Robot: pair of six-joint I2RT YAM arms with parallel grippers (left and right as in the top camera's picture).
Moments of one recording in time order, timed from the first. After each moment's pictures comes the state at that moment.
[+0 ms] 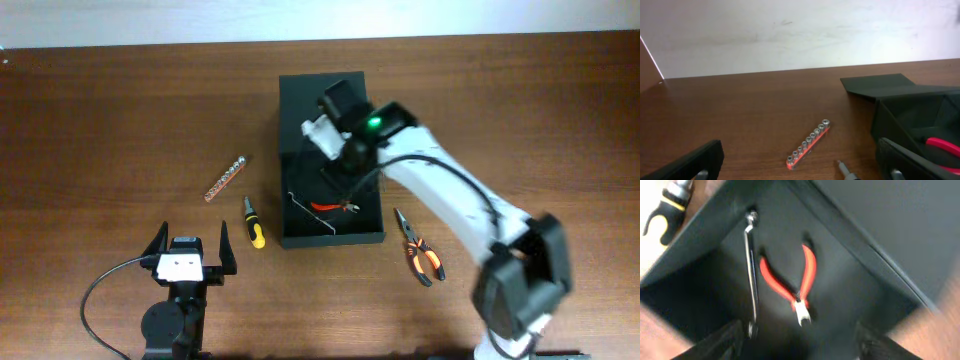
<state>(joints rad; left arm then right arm) -0.04 0.01 0.01 -0.08 -0.06 0.06 0.55 1.88 1.68 -1.09 -0.09 -0.20</state>
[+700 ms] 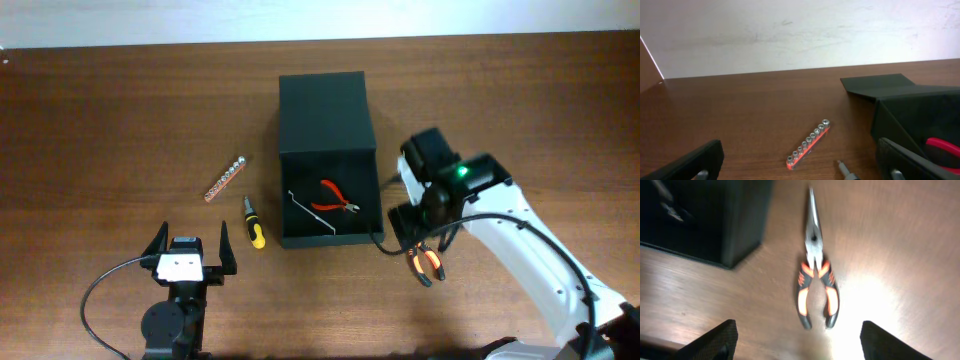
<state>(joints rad) -0.04 0.01 0.01 -0.08 -0.06 0.06 0.39 1.49 1.13 -1.15 -0.03 0.13</state>
